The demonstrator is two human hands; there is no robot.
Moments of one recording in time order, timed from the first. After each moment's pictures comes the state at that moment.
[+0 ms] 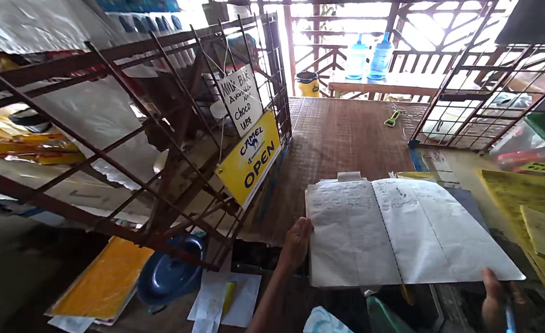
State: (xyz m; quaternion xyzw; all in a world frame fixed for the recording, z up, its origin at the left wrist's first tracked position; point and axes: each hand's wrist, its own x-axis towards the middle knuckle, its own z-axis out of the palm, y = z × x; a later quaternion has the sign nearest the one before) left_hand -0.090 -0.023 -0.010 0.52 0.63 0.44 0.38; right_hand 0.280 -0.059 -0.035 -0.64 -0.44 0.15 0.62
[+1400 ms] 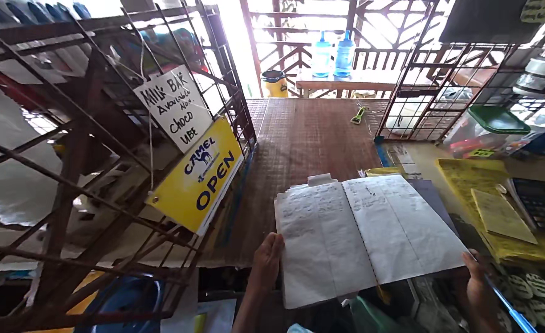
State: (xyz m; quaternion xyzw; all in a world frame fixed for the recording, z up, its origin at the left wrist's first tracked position) left_hand -0.089 -0.025 -0.012 0.52 0.63 0.44 0.37; right_hand 0.316 -0.040 -0.049 -0.51 -0.36 0.30 0.72
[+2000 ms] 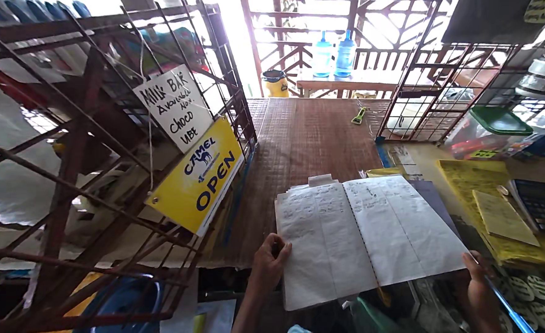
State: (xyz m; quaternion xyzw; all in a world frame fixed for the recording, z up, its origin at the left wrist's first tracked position) left_hand -0.090 -0.026 -0.012 0.52 0.65 0.40 0.38; right_hand 0.316 -0.040 -0.048 -0.53 -0.37 0.29 0.71
